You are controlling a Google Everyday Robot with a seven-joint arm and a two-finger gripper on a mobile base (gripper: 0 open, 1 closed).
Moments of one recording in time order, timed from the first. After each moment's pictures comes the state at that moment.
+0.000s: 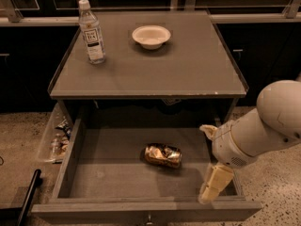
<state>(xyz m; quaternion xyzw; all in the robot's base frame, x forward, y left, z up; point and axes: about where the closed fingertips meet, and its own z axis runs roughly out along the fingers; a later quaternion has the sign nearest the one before) 0.395 -0.145 0.749 -0.60 0.76 0.13 0.20</state>
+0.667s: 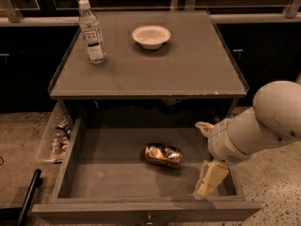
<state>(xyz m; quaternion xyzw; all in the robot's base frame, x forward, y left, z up) 0.406 -0.136 0.747 -0.61 0.75 0.13 0.22</state>
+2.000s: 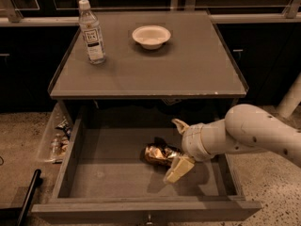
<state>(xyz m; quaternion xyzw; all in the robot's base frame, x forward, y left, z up) 0.476 -0.073 0.686 -0.59 0.71 0.18 0.34</state>
